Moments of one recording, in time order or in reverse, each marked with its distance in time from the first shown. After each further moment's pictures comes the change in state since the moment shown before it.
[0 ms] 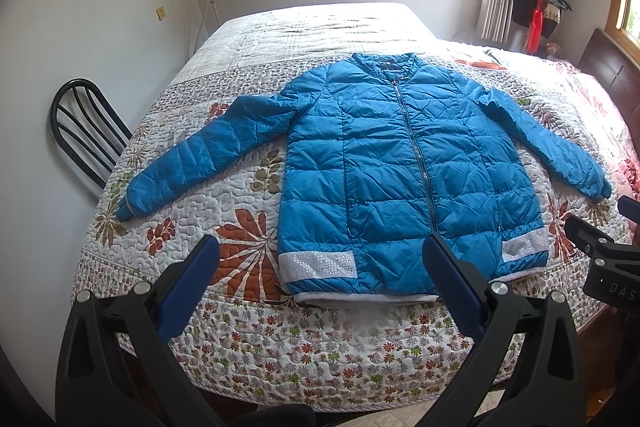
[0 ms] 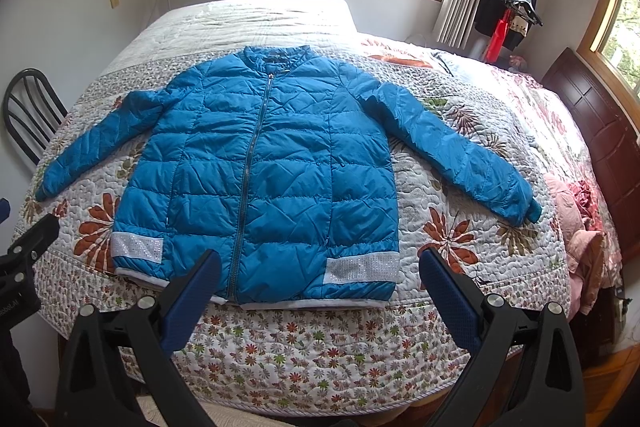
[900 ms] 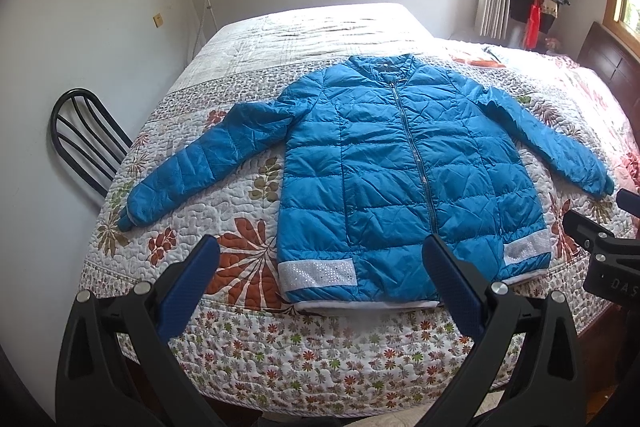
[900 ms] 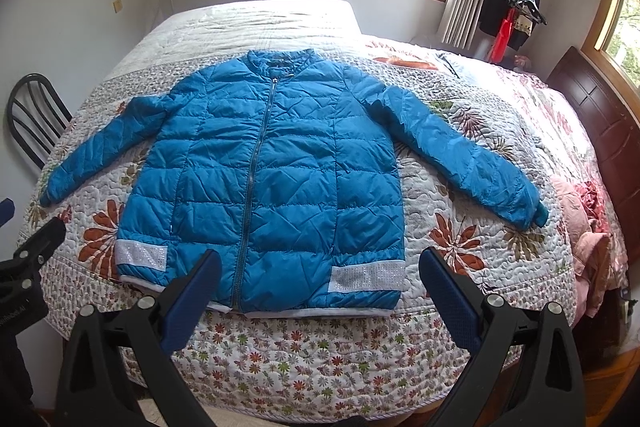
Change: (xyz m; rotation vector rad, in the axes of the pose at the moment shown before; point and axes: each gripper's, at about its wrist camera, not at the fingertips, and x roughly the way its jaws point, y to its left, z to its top) left arm 0.004 -0.003 0.016 0.029 -0.005 0.010; right arm 0.005 -0.002 0.009 0.007 -0.010 0.025
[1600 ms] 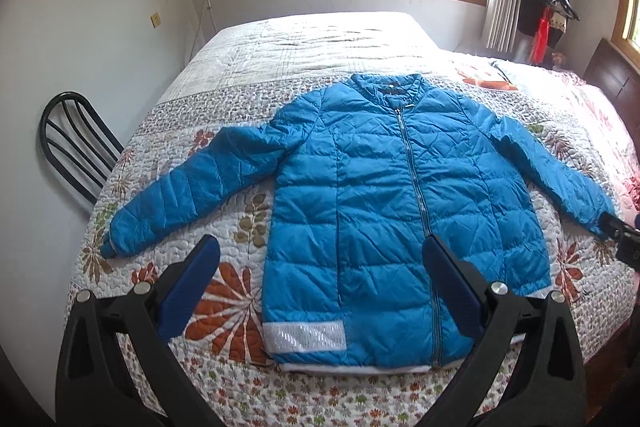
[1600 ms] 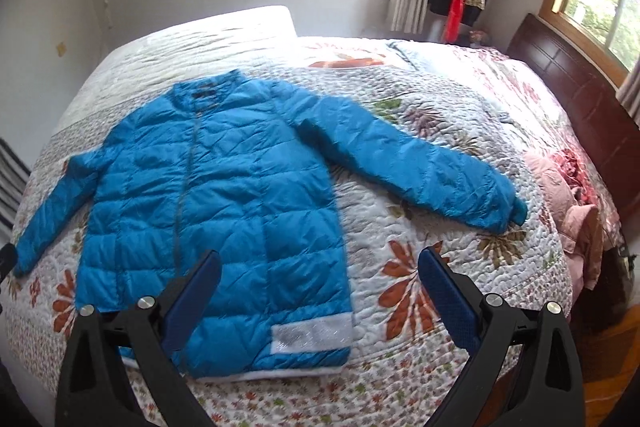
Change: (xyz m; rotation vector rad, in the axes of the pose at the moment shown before) left arm 0.054 -0.012 0.070 -0.035 -0.022 -0.002; right arm 0.053 -0.092 0.054 0.194 -0.014 -0.115
